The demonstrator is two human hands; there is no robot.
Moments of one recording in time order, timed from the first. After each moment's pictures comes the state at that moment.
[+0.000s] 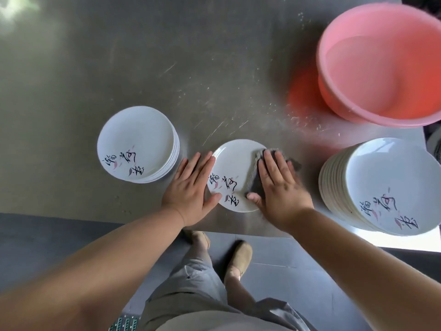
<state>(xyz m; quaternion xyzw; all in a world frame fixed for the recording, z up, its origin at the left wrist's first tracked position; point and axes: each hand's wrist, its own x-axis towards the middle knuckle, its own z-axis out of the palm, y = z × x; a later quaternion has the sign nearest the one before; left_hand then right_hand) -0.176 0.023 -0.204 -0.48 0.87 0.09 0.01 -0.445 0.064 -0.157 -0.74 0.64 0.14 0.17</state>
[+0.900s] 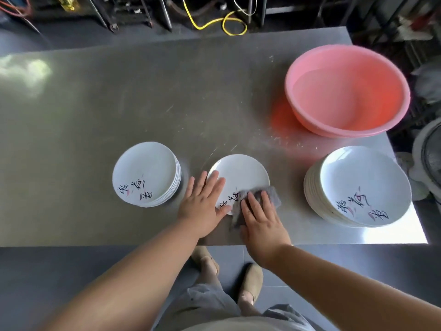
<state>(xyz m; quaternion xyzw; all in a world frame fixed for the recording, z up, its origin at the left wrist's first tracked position) -0.209 0.019 -0.180 -0.50 0.85 0.09 0.12 -0.402 0.127 -0.154 -0.70 0.67 0.05 0.23</state>
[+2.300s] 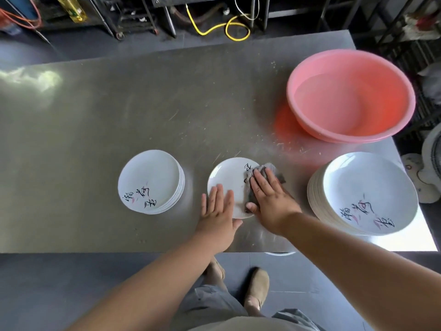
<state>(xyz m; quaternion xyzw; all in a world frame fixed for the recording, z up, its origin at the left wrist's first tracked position) -0.240 0.045 -0.184 -0.52 0.83 0.15 0.15 -0.451 0.046 -0.162 -0.72 0.65 0.12 0.21</state>
